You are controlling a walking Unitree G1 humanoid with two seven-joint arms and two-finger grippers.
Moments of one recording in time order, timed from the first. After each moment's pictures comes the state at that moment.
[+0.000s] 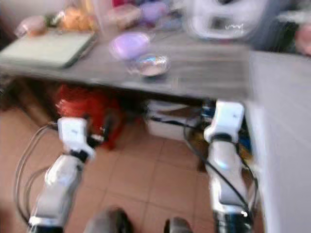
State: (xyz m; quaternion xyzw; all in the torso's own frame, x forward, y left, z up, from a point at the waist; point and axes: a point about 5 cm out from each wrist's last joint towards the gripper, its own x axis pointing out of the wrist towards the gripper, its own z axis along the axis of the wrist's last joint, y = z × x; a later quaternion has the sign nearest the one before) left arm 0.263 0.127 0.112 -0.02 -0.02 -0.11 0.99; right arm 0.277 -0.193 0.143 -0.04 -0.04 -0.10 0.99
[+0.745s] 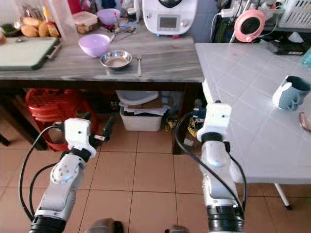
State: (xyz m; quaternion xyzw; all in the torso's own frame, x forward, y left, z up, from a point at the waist) left arm 0.270 0.134 0.095 0.01 -0.03 -0.12 0.99; right arm 0.287 -0.176 0.126 -0.04 -0.05 -0.06 1.00
